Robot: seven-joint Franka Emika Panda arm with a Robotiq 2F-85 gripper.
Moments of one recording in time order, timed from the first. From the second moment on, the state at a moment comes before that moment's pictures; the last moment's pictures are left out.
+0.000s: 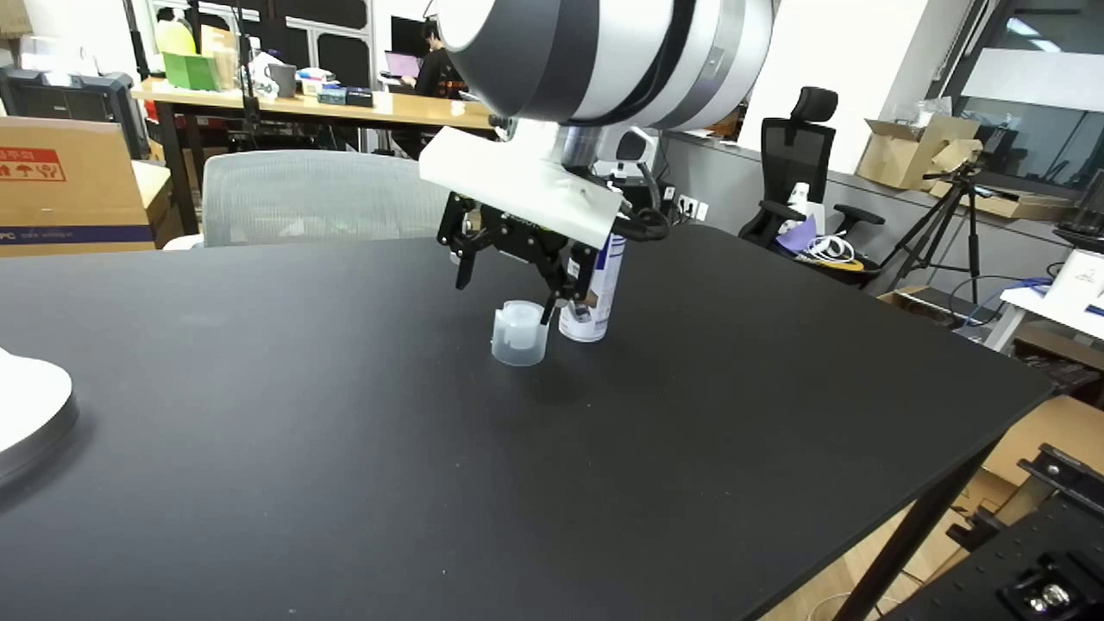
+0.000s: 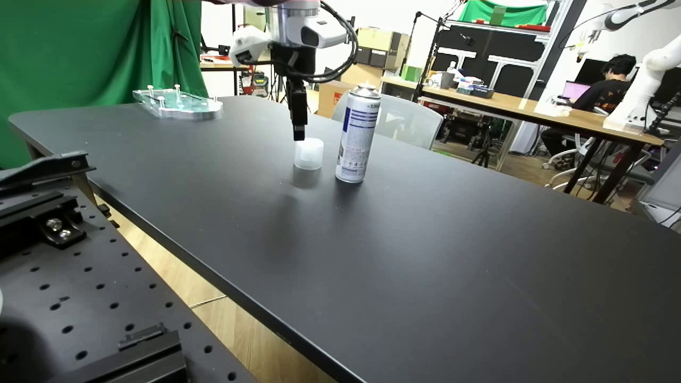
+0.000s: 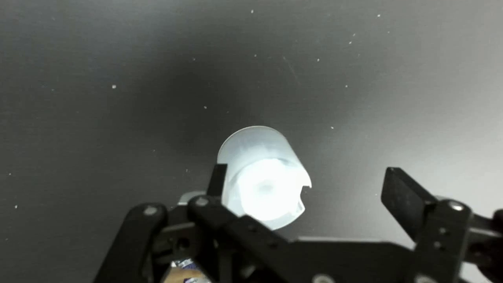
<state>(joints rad) 0.35 0.35 -0.06 -2.47 0.18 3.06 0.80</state>
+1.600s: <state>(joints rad) 0.32 0.44 -0.07 -2.30 0.22 2.90 0.86</state>
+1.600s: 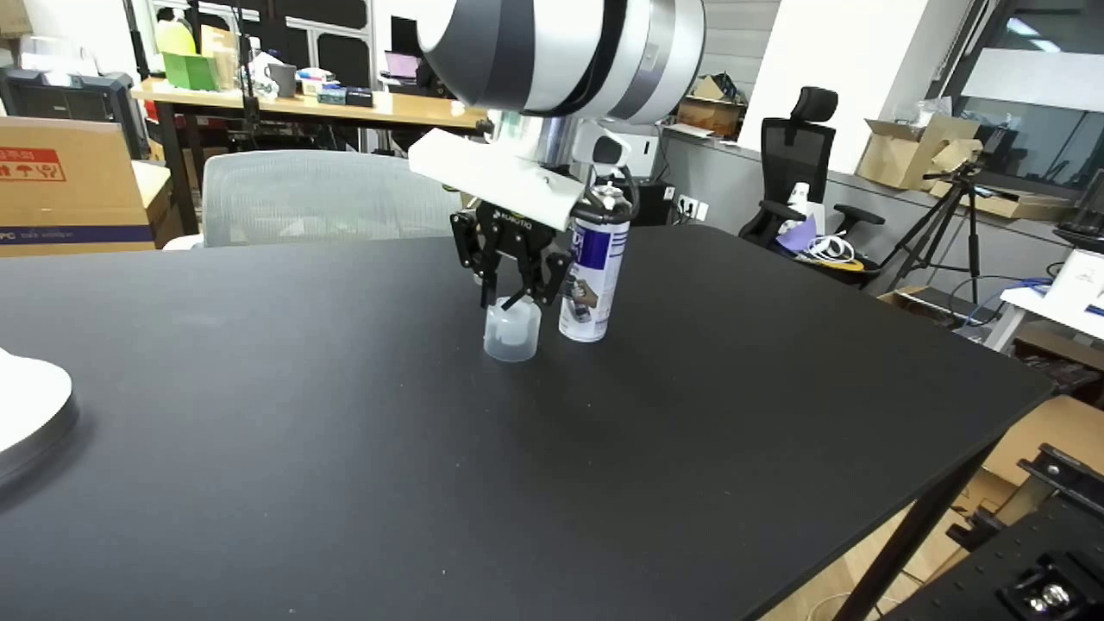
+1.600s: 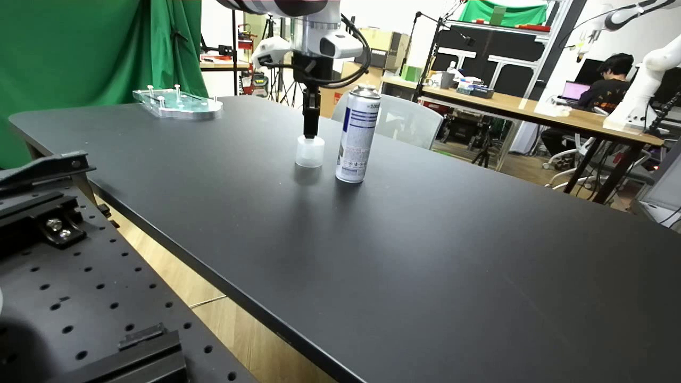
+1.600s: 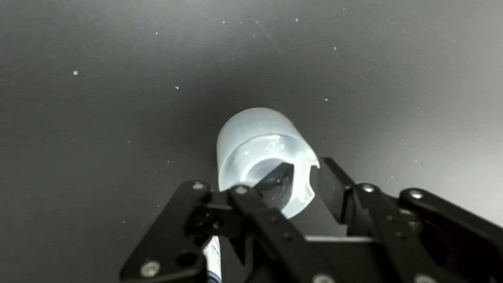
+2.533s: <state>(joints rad) 0.31 0.41 -0.03 -2.33 0.22 2.89 0.85</state>
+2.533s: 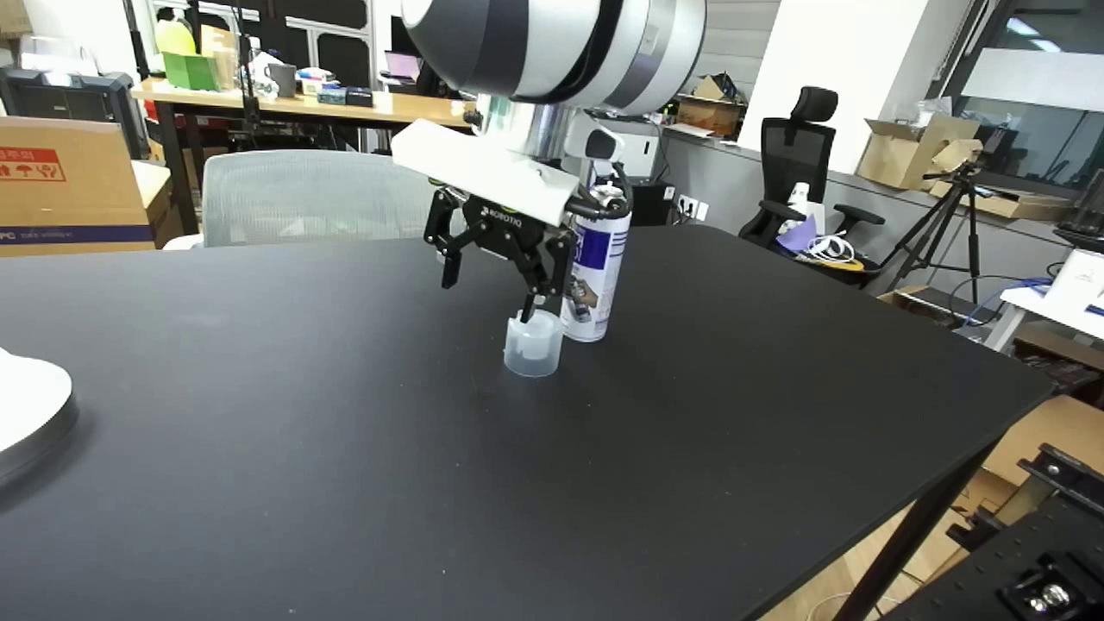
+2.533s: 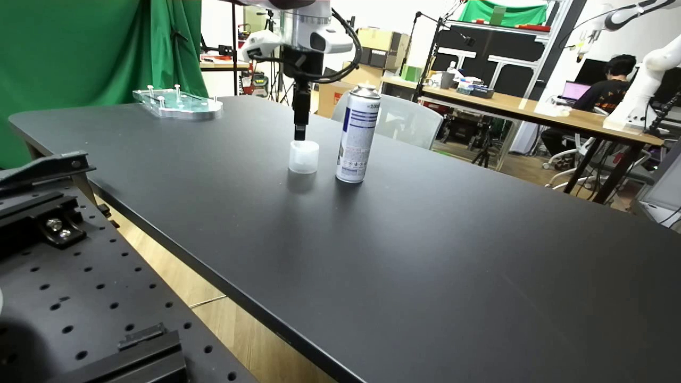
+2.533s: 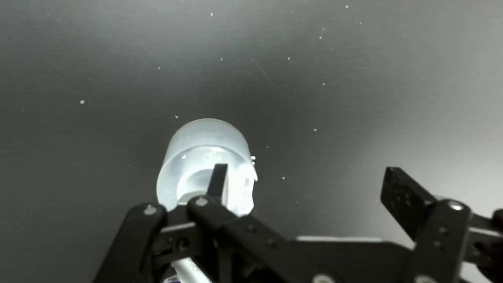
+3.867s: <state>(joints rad) 0.24 0.33 -0.02 -2.47 0.22 2.95 0.82</state>
